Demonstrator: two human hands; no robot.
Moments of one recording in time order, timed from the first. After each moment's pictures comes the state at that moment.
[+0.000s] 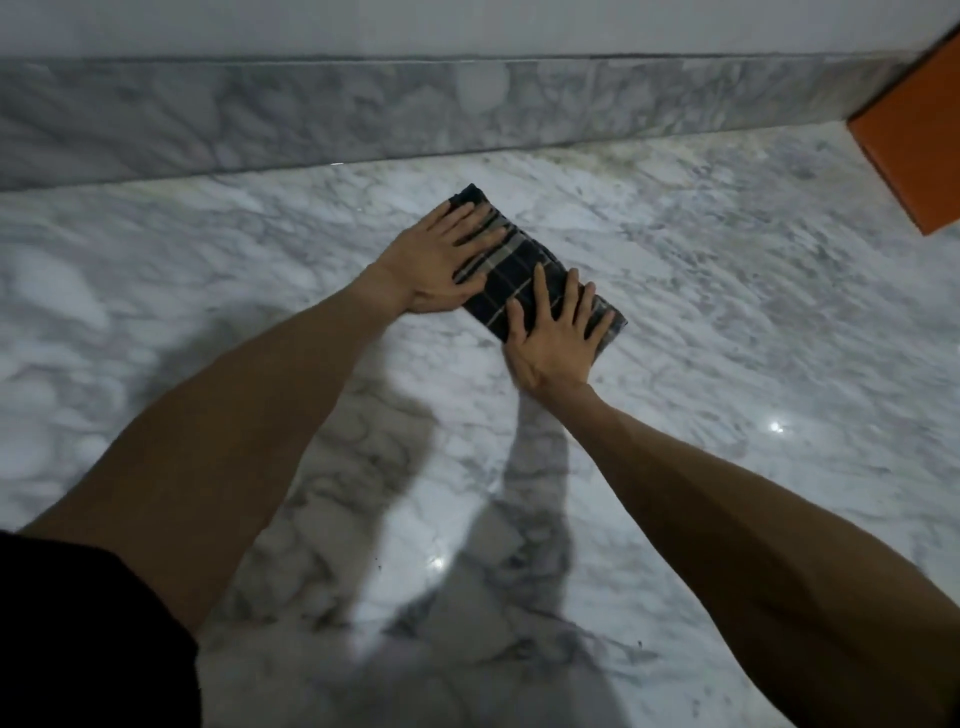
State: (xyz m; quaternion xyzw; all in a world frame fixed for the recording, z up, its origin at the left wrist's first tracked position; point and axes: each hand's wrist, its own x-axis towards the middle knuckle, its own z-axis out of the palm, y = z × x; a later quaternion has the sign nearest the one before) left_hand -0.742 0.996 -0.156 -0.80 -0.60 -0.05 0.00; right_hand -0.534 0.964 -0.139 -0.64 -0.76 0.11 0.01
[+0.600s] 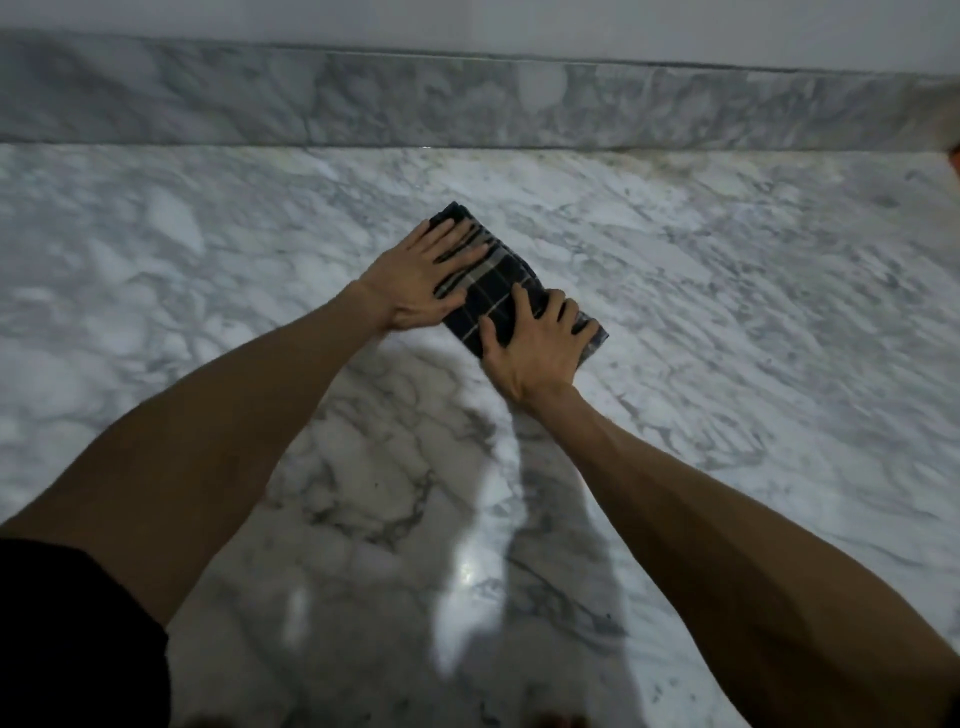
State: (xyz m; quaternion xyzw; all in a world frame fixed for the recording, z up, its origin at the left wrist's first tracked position) left_hand -0.746 0.894 -0.144 -0.74 -0.67 -0.01 -0.02; right_hand -0.538 0.914 -0.125 -0.54 -0.84 0.05 -0.02
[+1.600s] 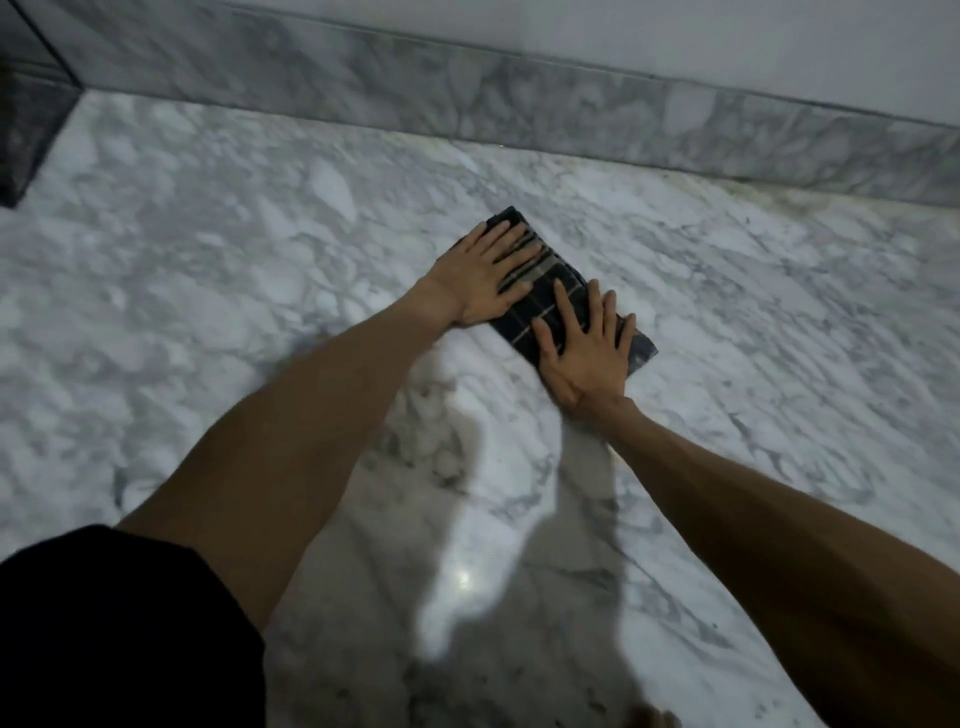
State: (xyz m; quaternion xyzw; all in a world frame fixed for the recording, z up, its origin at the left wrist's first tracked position) left_hand -0.789 0.816 -0.135 -0.65 -0.75 -0.02 -0.06; right_hand -0.591 0.856 -0.142 -0.45 -0.89 0.10 -0.01
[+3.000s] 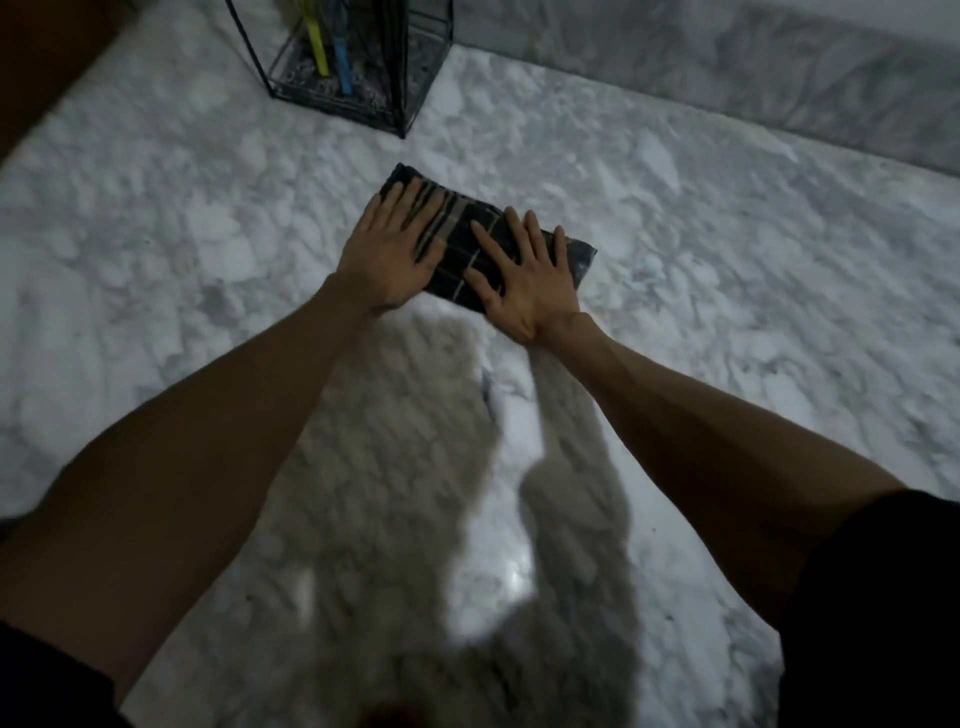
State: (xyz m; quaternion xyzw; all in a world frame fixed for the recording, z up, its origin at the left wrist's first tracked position) left_hand -1.013 0.418 -0.154 -0.40 -0.91 -0.07 0.00; right_hand -0.875 0.573 -0.146 -0.14 -0.98 0.09 -0.03
